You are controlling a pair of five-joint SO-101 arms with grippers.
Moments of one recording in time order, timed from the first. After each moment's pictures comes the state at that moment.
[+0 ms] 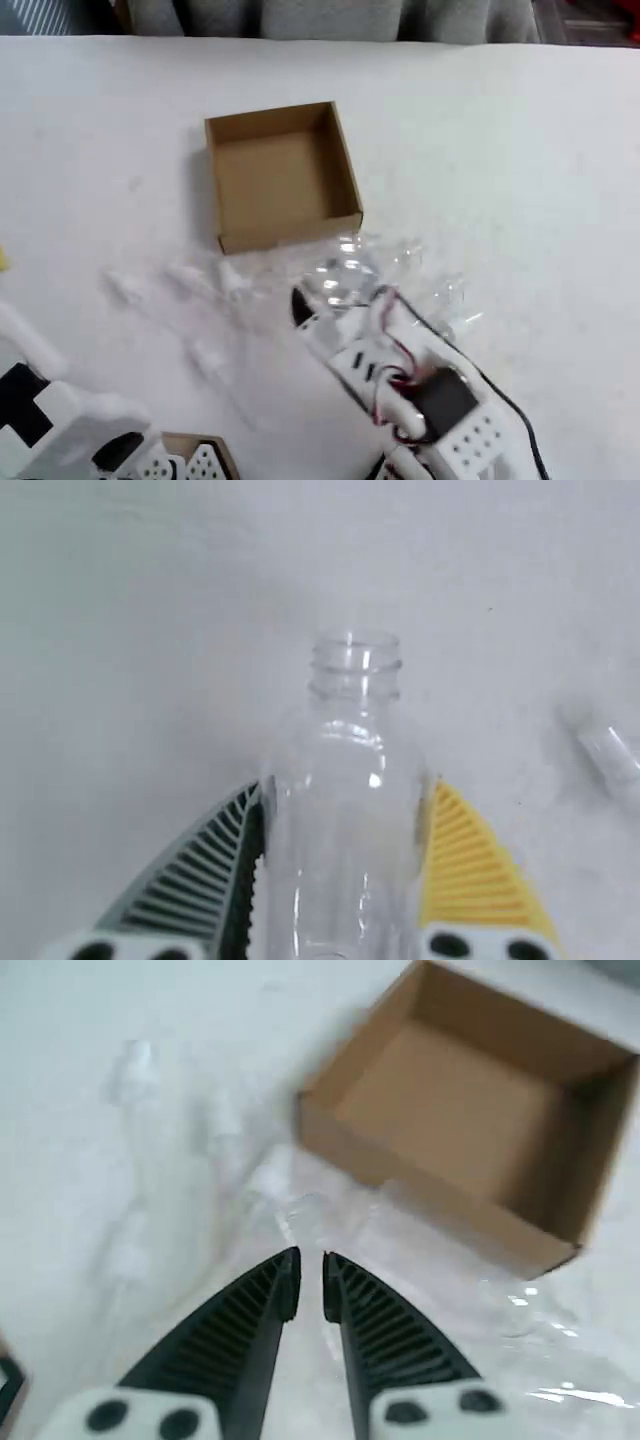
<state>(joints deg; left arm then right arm) -54.4 0.7 0.3 79.3 -31.6 -44.0 -72.5 62.9 55.6 8.8</state>
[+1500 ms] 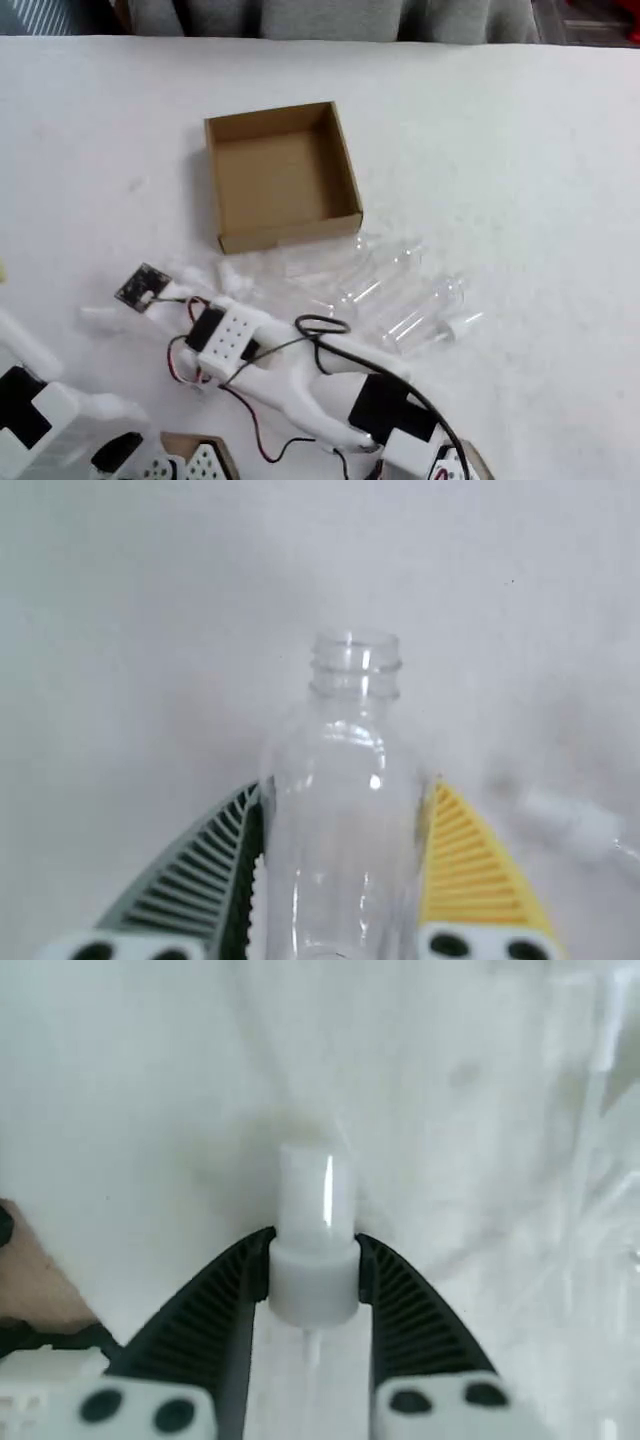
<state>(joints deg) -56.7 0.7 2.3 79.3 -31.6 -66.9 10.9 21.6 56.1 -5.4</state>
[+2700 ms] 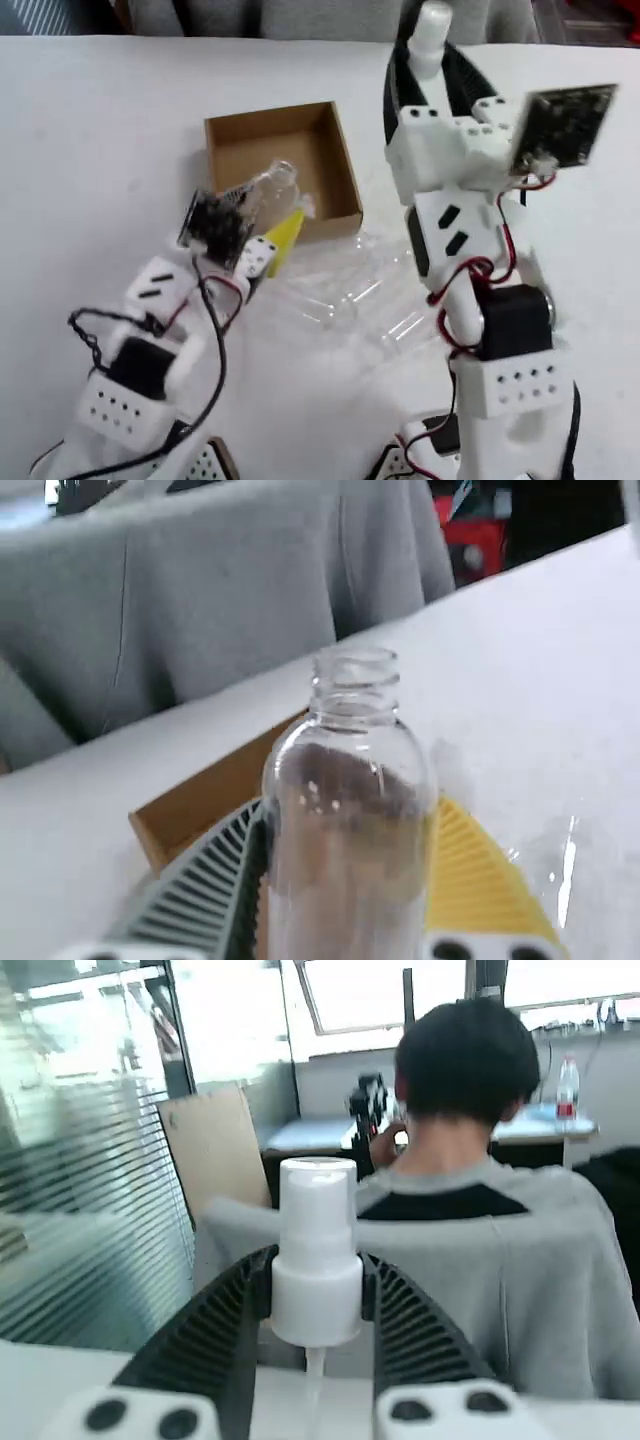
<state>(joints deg) 18.0 -69.1 65.8 30.9 -6.3 -14.1 -47.6 16.2 30.4 -5.3</state>
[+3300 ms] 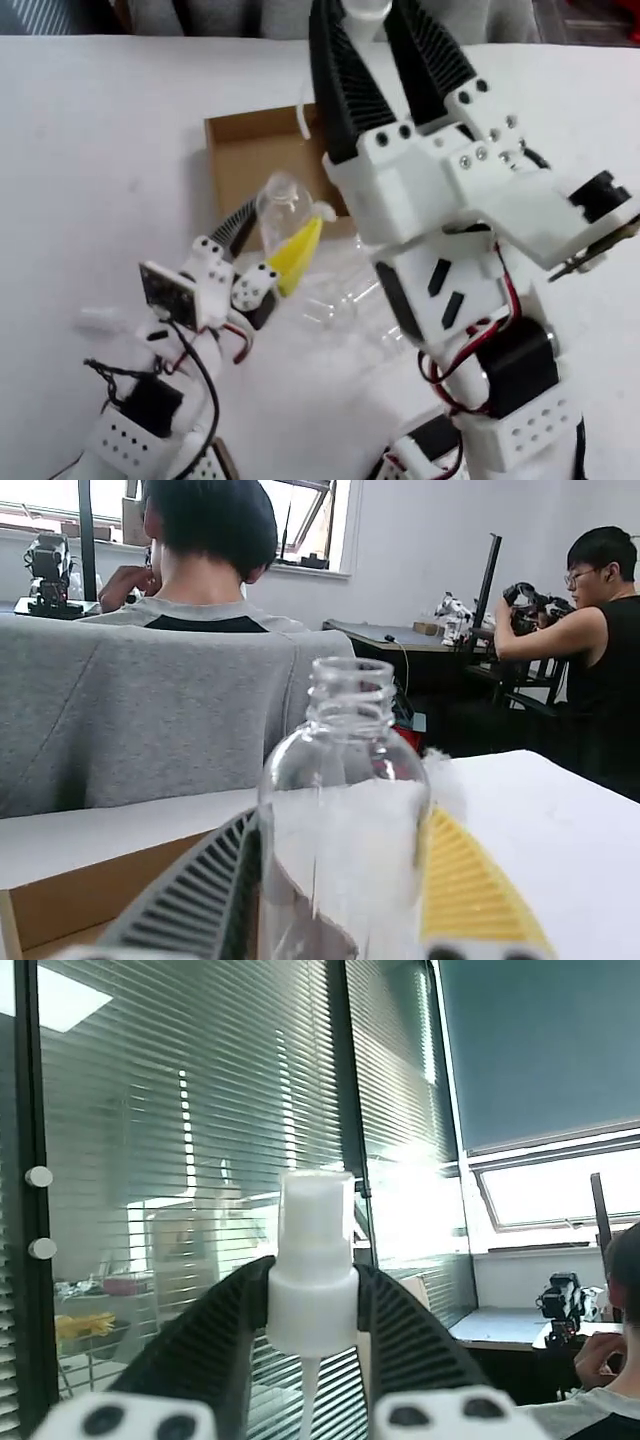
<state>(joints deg) 23.3 -90.2 87.7 9.6 8.1 -32.5 -47.6 6.9 19.0 -8.0</state>
